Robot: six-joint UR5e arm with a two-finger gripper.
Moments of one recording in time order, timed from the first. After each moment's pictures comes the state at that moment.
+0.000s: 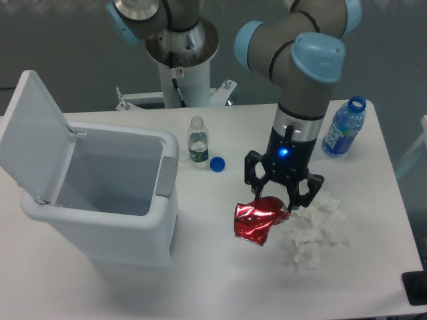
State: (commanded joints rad) arm 2.63 -1.88 -1.53 -0.98 1.19 1.05
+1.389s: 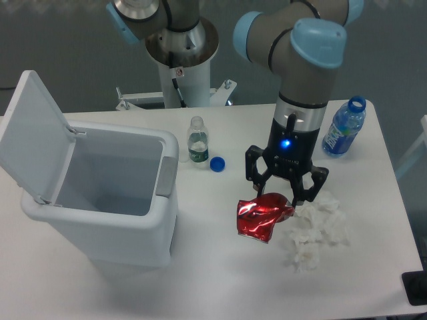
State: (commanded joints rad) arm 2.62 -1.81 -1.49 -0.98 1.18 0.92
